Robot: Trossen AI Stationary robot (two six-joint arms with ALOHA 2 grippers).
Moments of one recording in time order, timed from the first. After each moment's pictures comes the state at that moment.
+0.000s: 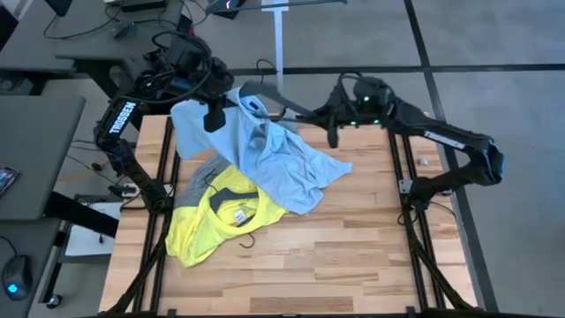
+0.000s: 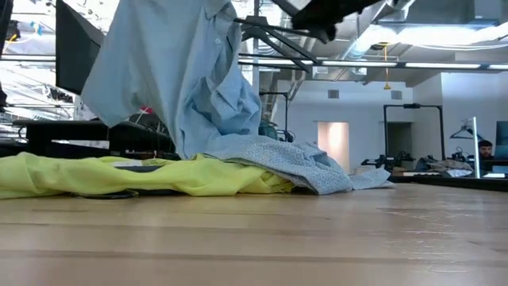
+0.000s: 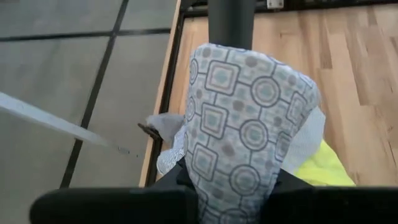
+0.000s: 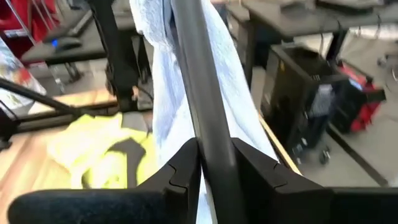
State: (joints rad) left arm 0.57 1.62 2.35 -1.44 0.14 0.44; right arm -0.53 1.27 1.28 -0.40 -0.27 -0.06
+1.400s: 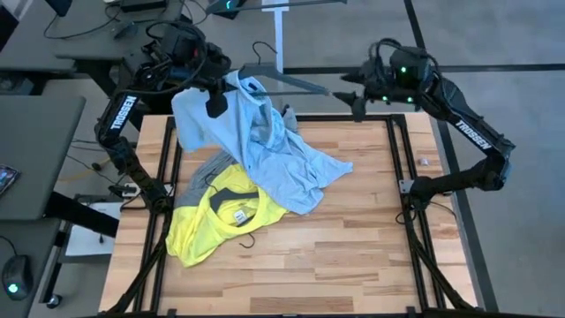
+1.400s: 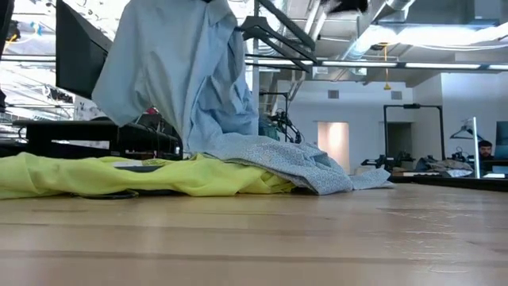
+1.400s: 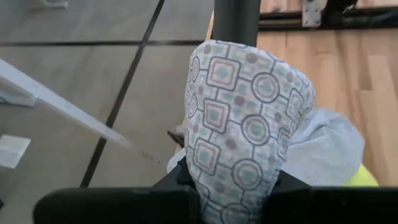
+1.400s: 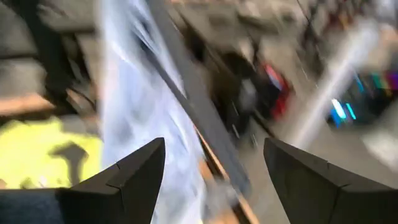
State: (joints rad) left arm 0.64 1.62 2.35 -1.35 0.16 0.45; right arm -0.69 1.25 1.59 -0.78 -0.13 -0.12
